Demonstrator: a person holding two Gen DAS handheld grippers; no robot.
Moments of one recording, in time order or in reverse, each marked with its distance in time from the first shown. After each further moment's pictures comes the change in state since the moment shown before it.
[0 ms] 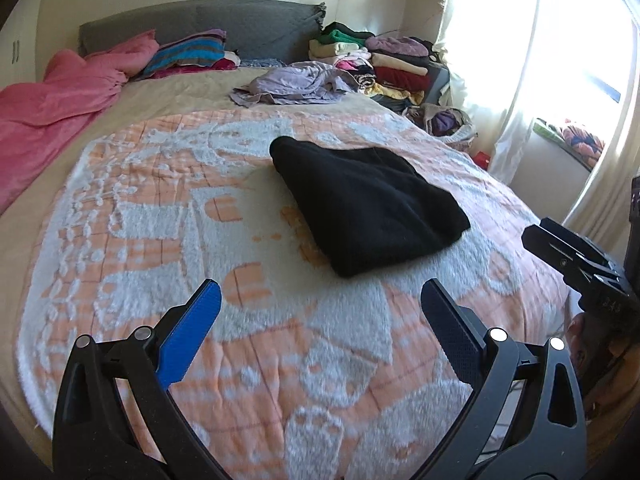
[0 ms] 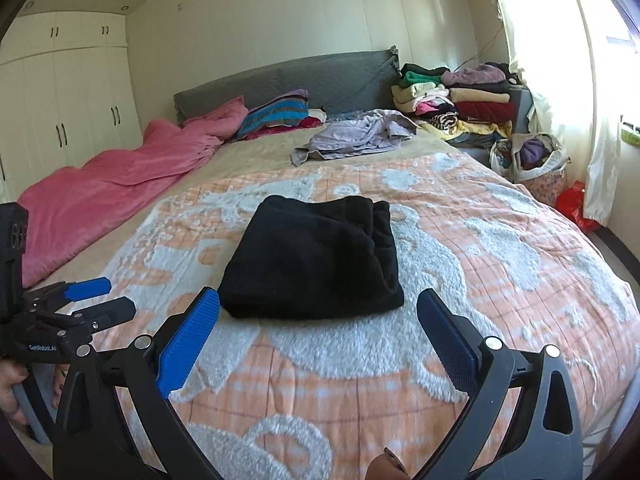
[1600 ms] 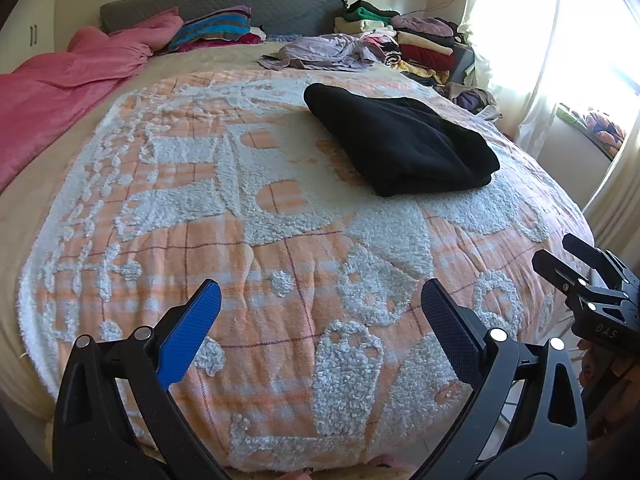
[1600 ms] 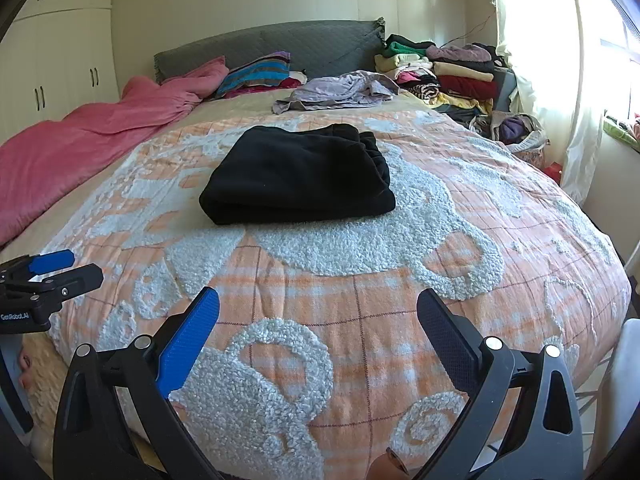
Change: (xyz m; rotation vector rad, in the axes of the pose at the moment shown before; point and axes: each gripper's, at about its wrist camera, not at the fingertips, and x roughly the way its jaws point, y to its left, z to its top) left arm -0.003 0.014 -0.062 -0.042 0.069 0.087; right arm 0.008 0.018 -0.070 -0.036 0.130 -0.109
